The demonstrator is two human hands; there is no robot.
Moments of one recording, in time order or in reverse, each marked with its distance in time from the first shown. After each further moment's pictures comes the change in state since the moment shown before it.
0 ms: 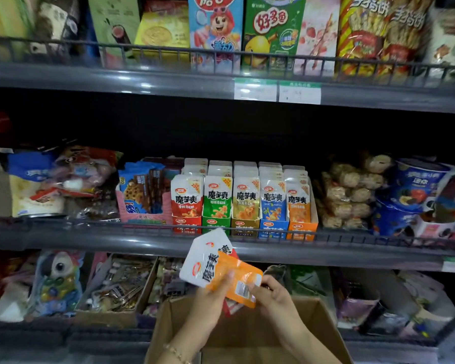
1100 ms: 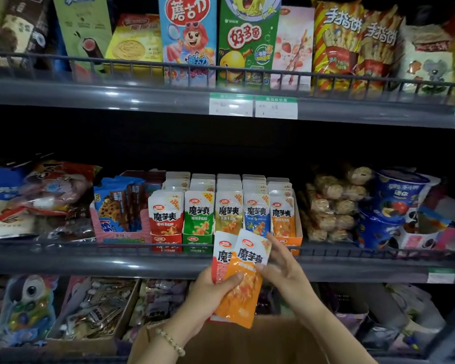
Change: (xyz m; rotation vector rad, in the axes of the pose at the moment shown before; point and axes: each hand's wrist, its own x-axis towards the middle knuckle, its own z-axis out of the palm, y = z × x) left_hand 0.041 0.033 0.032 0.132 -0.195 -0.043; right_hand 0.024 -0.075 -0.049 -0.065 -0.077 -0.269
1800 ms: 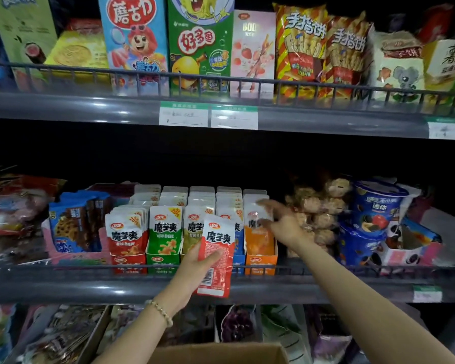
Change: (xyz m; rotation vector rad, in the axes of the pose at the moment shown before) left_hand 0.075 0.037 0.035 0.039 0.051 0.034; right_hand 0.151 -0.027 -0.107 -0.580 0.150 -0.219
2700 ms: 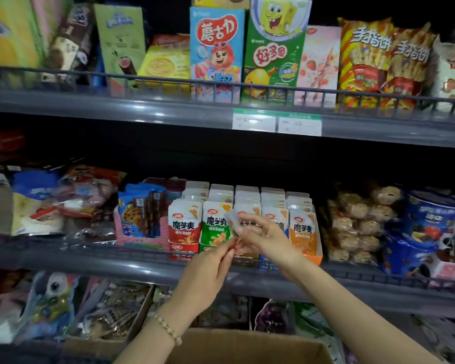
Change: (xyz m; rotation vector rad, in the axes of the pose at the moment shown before) left_hand -0.063 0.002 -0.077 0.844 0.179 0.544; right_hand -0.074 -0.125 0.096 0.512 -0.373 0.161
